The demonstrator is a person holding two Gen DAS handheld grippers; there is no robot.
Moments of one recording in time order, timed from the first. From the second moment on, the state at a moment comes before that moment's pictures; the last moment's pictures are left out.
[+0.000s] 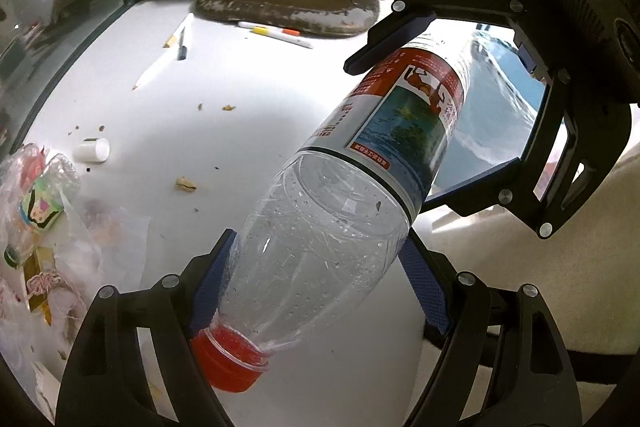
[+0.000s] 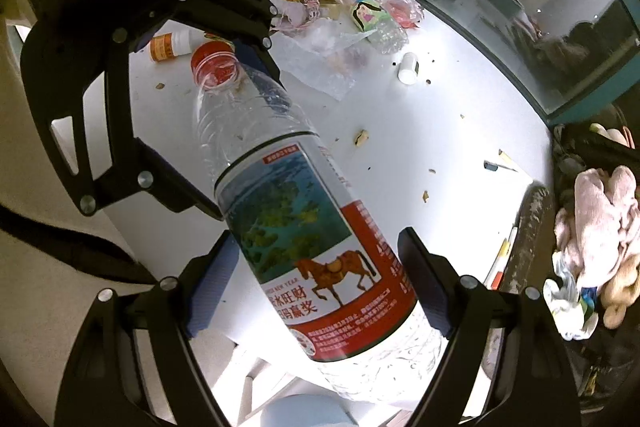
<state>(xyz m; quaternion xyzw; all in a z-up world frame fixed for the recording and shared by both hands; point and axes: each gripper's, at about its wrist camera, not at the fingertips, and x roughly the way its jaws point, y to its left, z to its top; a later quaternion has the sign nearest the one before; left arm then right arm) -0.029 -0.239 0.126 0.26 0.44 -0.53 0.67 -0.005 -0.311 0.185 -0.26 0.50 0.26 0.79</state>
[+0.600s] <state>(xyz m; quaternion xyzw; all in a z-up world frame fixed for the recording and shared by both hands) -0.079 -0.324 0.142 0.29 0.42 -0.57 0.64 -0.066 -0.383 0.199 -0.25 0.51 0.21 0.80</state>
